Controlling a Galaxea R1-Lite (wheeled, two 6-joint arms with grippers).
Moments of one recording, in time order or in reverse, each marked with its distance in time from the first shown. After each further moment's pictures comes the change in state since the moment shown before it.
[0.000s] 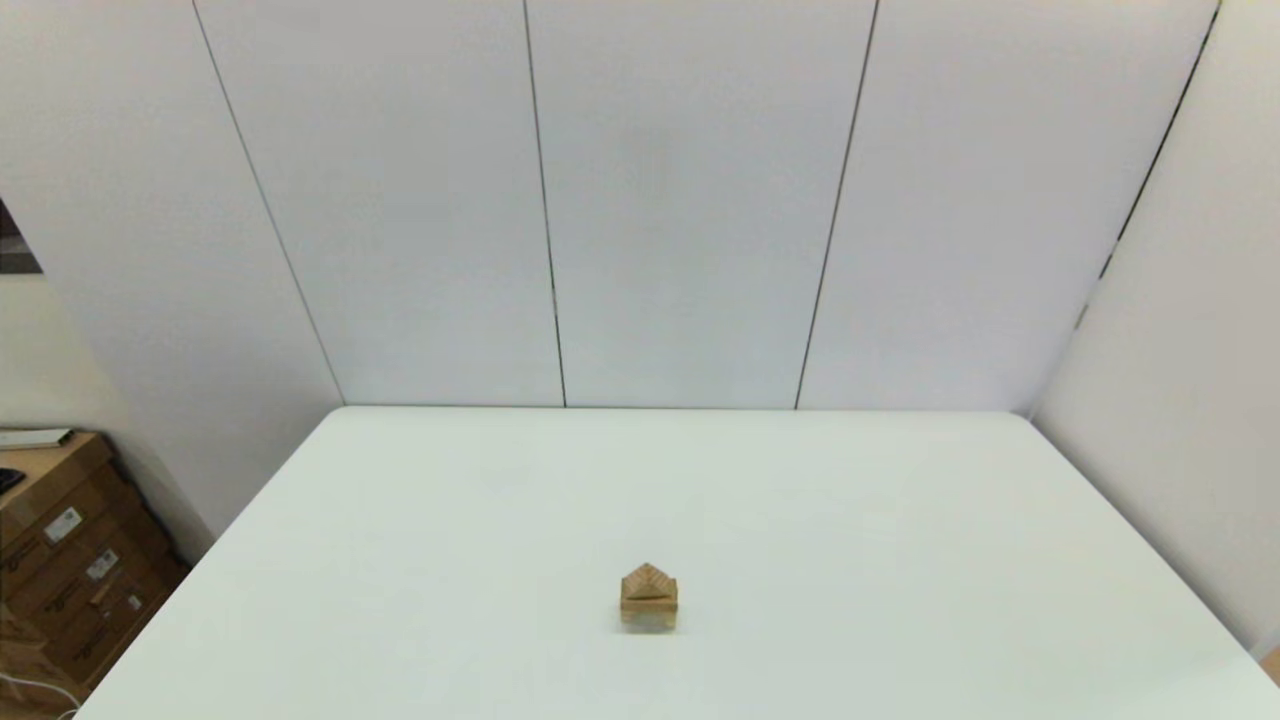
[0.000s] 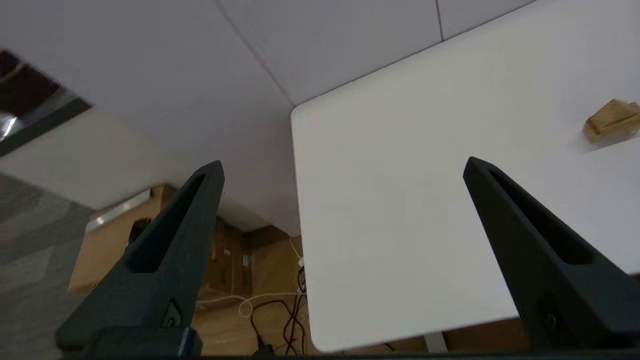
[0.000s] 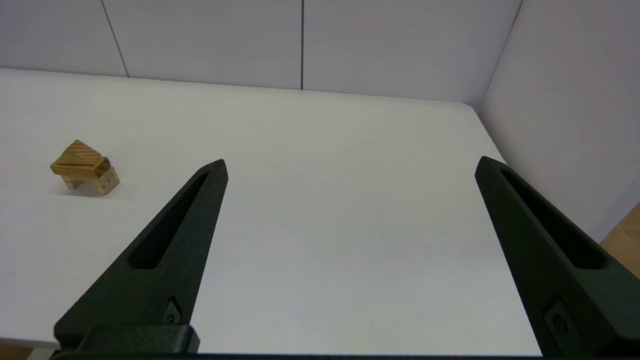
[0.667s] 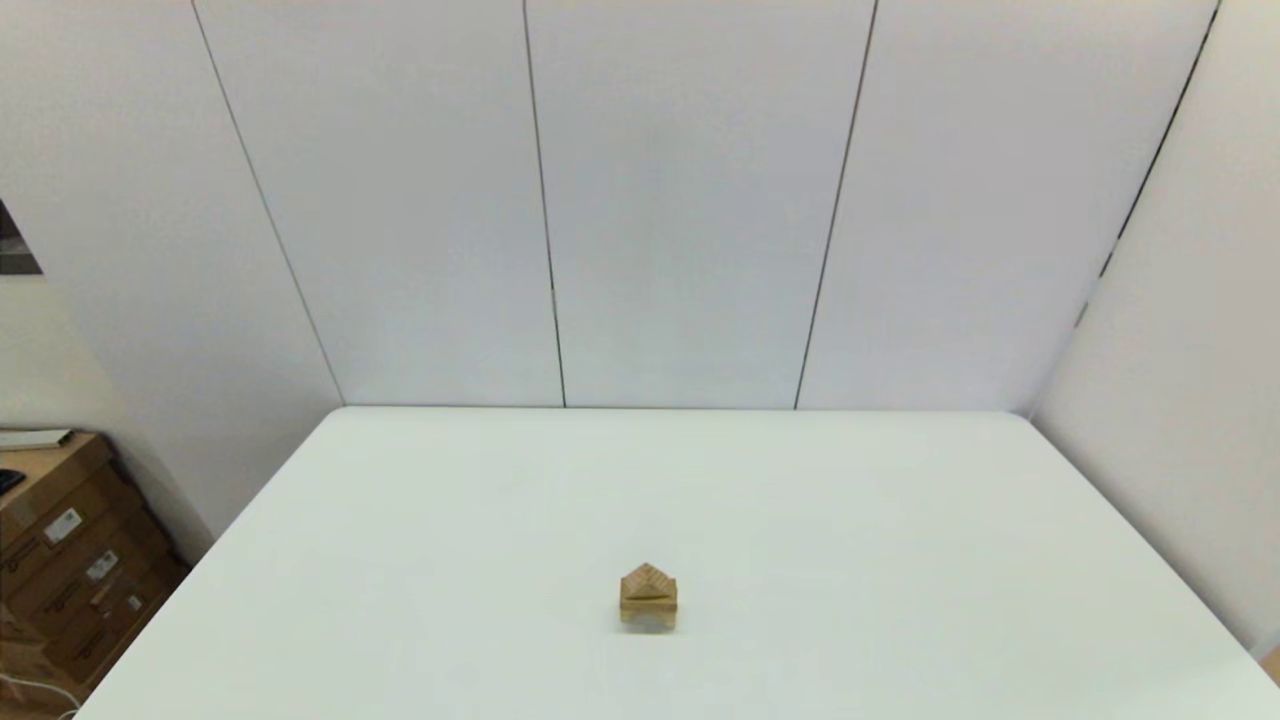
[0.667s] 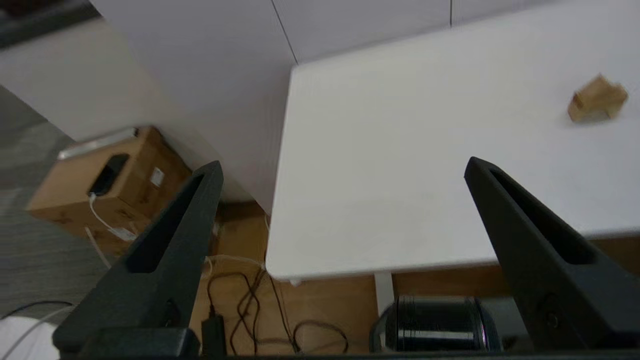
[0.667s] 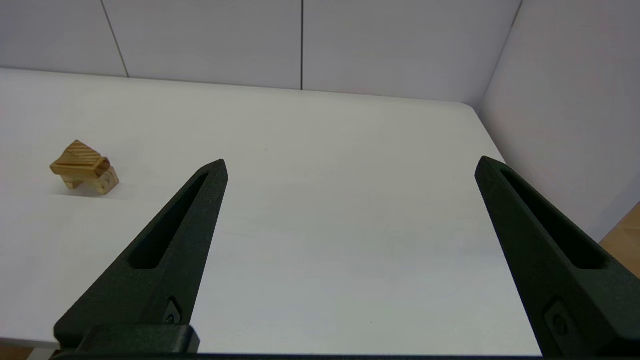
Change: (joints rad) left arm 0.116 -0.487 0.236 0.156 -0.037 -0.135; right arm 0.000 0.000 0.000 0.000 0.000 0.001
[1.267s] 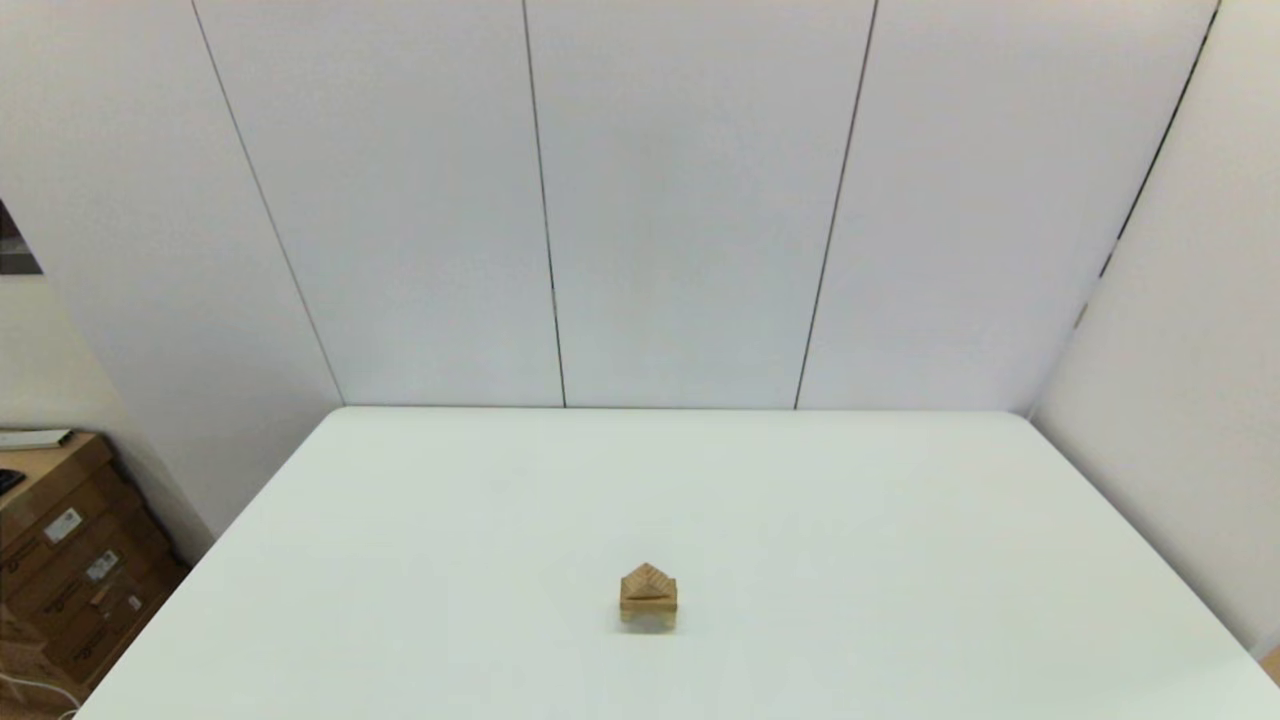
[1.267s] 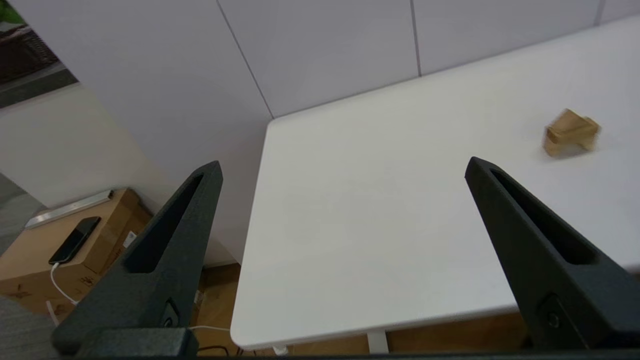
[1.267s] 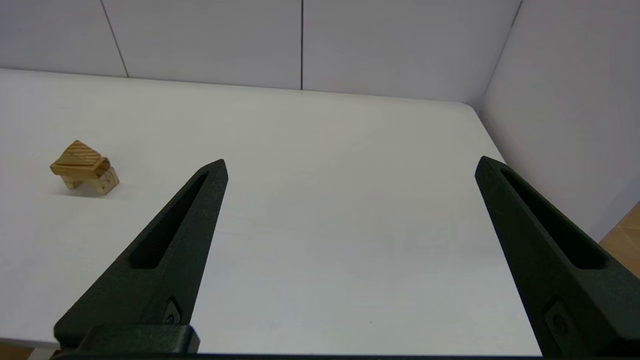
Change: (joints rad) left arm 0.074 -0.233 0.429 -0.357 -0.163 0.038; right arm 0.000 0.000 0.000 0.000 0.000 0.000
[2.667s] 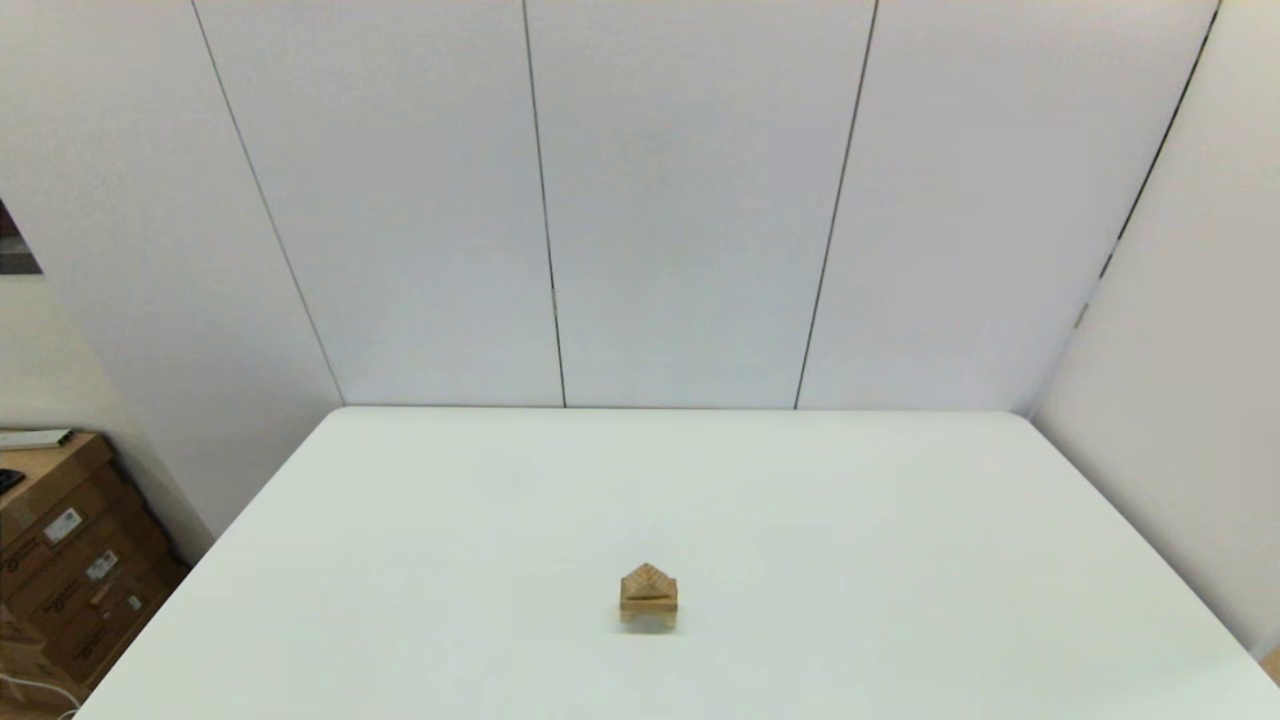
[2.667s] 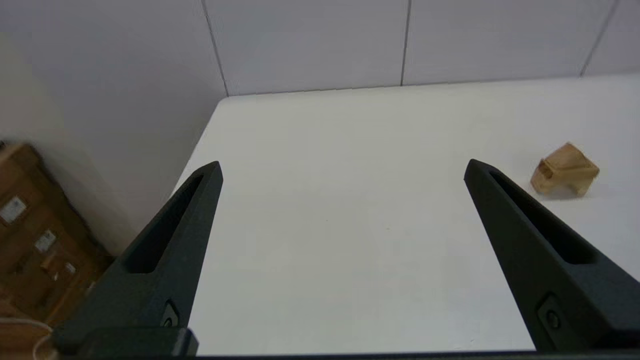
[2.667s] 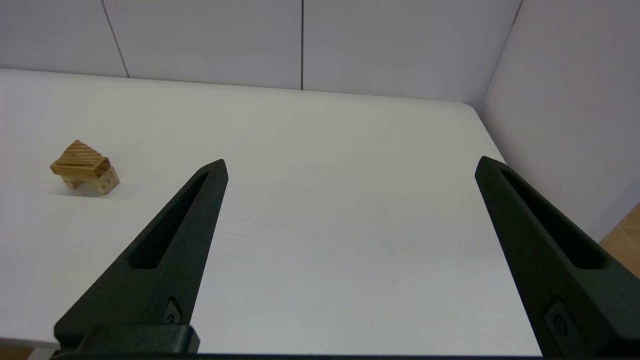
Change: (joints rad) left arm 0.003 -0.066 0.663 -0.637 0.003 -0.247; right arm 0.000 0.000 0.000 0.000 0.000 0.000
